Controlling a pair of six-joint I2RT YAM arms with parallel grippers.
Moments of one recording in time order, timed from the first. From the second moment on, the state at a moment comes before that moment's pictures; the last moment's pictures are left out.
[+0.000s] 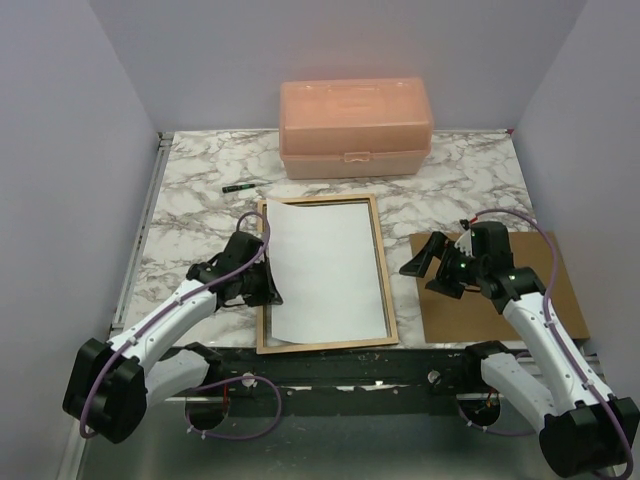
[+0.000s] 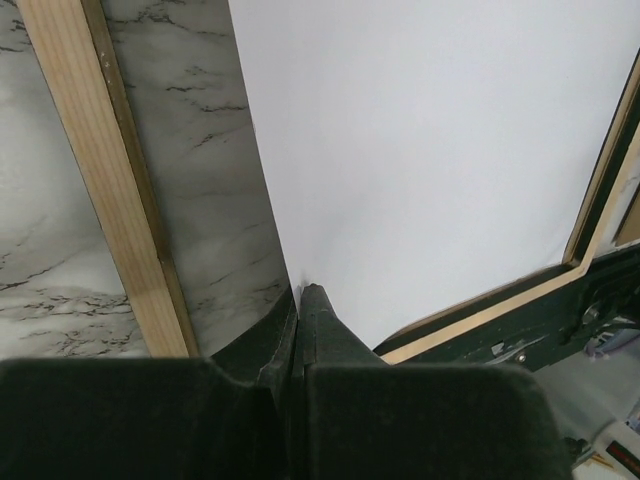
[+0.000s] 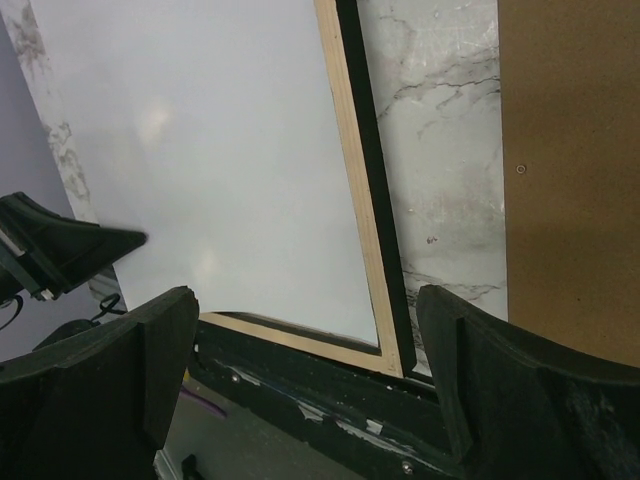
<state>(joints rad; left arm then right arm) -0.48 1.04 0.58 -0.56 0.24 -0.68 0.17 0.84 0.66 -0.66 -0.41 0.67</state>
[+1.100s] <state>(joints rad) -0.48 1.05 0.60 -0.50 0.22 -0.70 0.17 0.84 0.59 -0.60 -0.44 0.68</state>
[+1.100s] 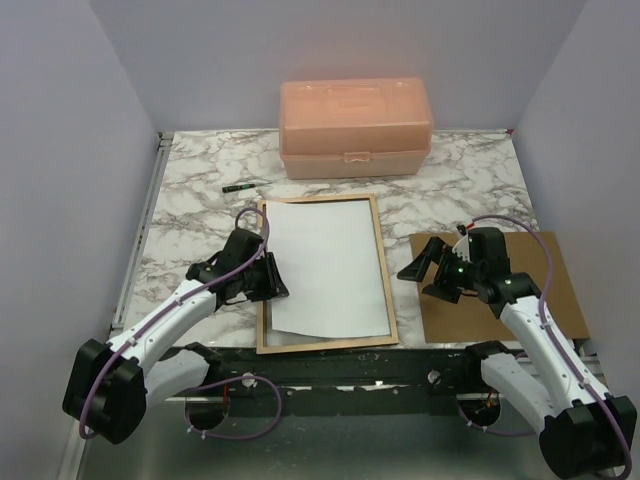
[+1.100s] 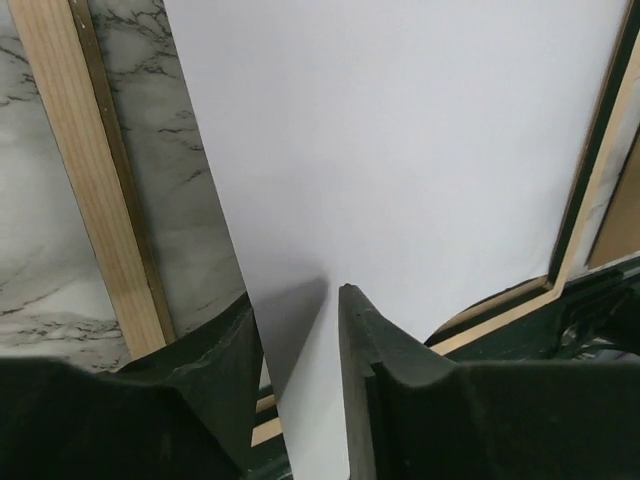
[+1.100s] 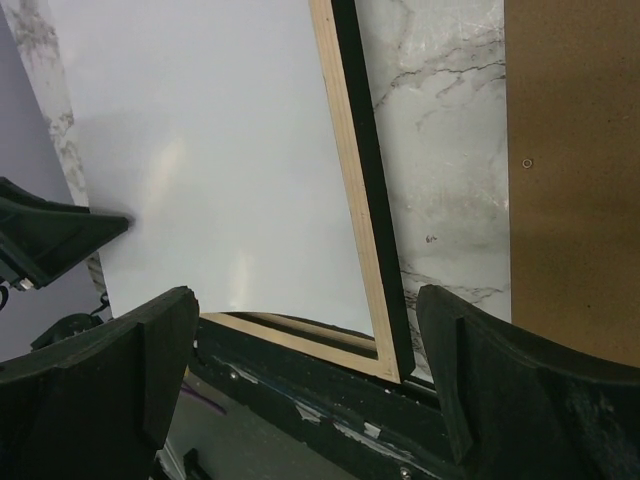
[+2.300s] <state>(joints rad) -0.48 0.64 0.73 -0.66 0.29 -0.72 0.17 0.95 0.44 -0.45 -0.48 0.76</state>
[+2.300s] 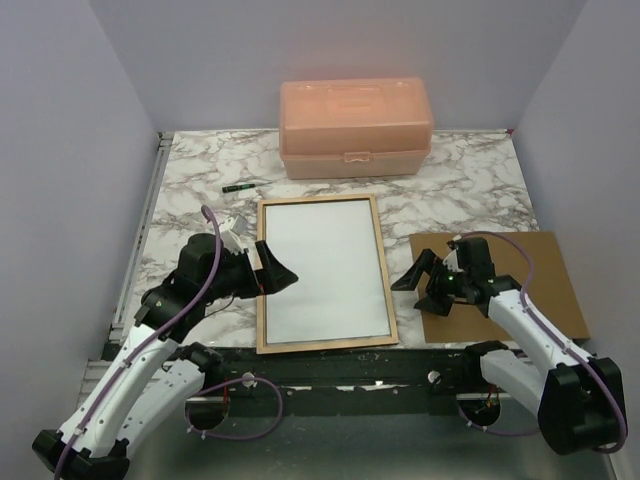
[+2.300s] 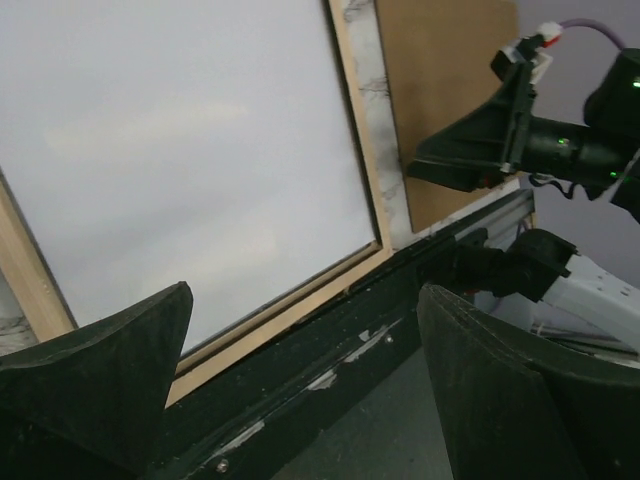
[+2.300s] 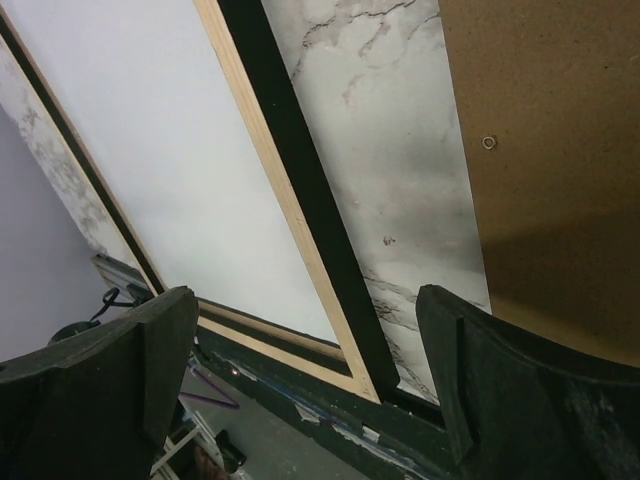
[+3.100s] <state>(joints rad) -0.48 0.63 0.64 -0.43 0.48 -0.87 0.54 1.30 0.49 -0.12 -0.45 0.93</state>
